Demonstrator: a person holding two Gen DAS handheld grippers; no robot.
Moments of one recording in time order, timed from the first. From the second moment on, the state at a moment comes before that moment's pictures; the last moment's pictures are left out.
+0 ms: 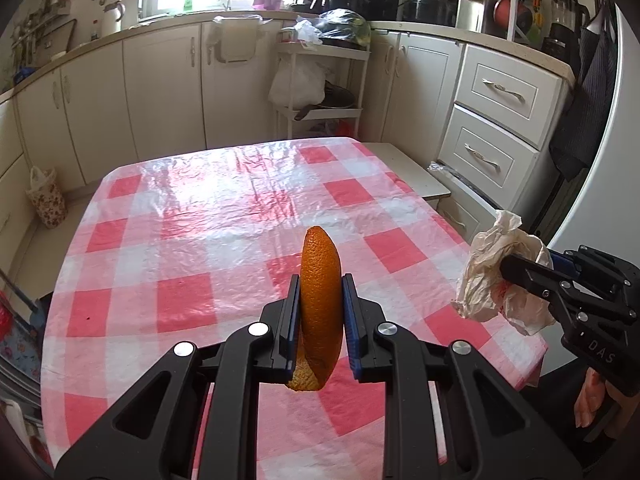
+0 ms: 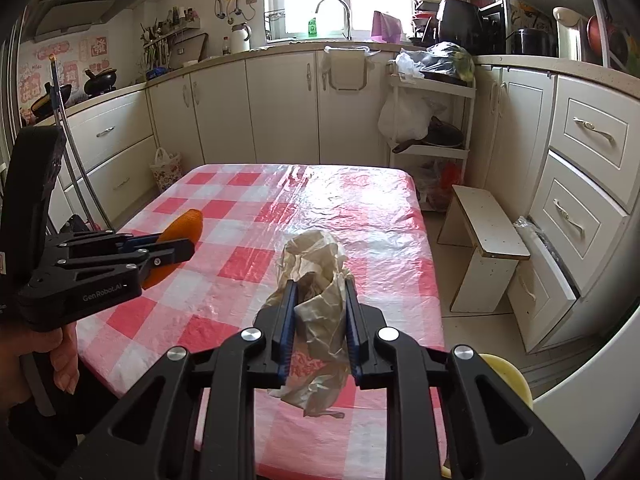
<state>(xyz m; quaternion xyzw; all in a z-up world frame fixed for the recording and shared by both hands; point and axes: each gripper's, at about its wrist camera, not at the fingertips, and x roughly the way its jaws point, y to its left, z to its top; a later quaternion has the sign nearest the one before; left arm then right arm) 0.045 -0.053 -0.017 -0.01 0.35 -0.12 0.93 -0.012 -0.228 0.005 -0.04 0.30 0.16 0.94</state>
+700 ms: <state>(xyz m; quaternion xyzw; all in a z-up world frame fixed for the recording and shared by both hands) 0.052 -0.104 -0.023 0.01 0.35 -0.16 0.92 -0.017 -0.290 0.004 0.00 0.31 0.10 0.94</state>
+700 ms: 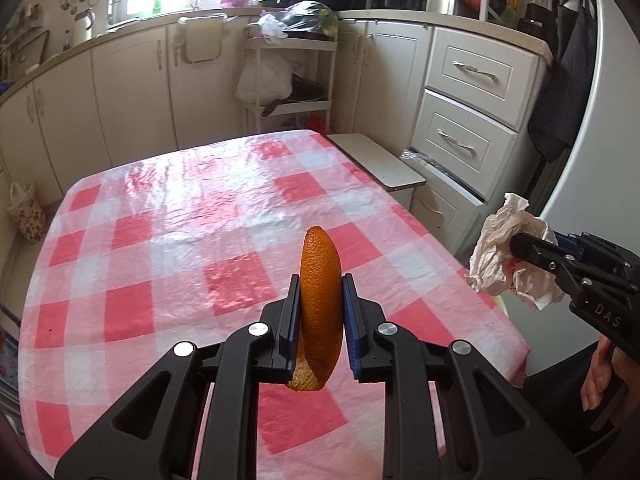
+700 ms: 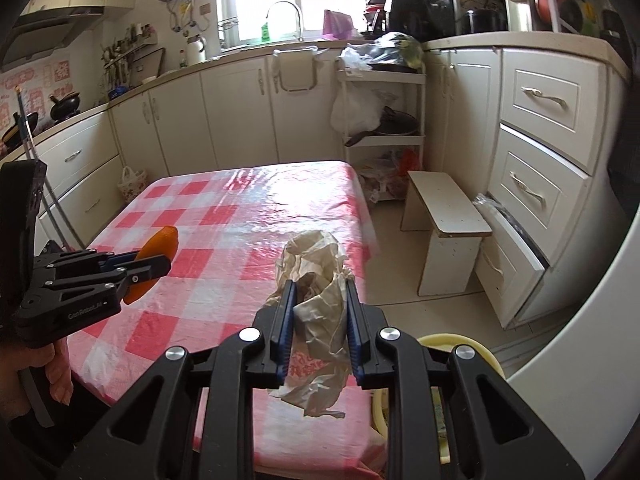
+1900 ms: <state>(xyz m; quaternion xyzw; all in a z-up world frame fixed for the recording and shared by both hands) 0.080 -0.279 -0.041 0.05 0.38 -0.26 0.89 -0.005 -0.403 -0.043 0.09 0.39 -0.02 0.91</state>
